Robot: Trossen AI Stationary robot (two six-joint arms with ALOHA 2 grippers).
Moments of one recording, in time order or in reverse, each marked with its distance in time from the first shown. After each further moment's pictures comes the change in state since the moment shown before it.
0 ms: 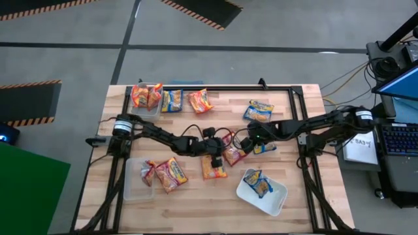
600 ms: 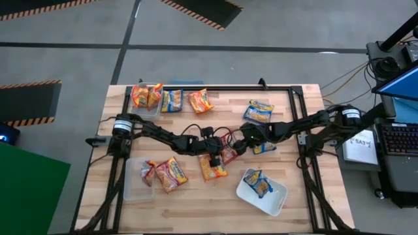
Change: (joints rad) left arm 0.019 0.000 -0.002 -0.079 -0.005 -0.027; right arm -0.011 0.169 0.001 0.283 -0.104 0.016
